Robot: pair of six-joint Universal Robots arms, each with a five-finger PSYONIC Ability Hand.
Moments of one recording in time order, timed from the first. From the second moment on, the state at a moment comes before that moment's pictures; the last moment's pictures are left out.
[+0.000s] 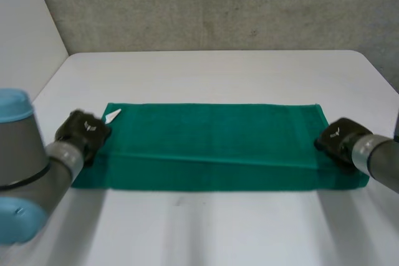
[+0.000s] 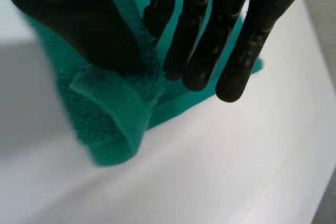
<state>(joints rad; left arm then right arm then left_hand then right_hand) 4.40 -1.90 -1.70 3.22 -1.63 3.95 1.74 -1.15 1.53 0.26 1.47 2.14 1.15 1.20 1.19 1.20 0.95 0.97 1.18 1.18 1.19 1.00</state>
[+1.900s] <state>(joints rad) 4.34 -1.97 -1.76 3.65 -1.61 3.58 1.61 -0.89 1.46 -0.15 1.43 2.64 0.20 0.20 0.21 0.20 0.04 0.95 1.16 1.16 1.16 0.95</state>
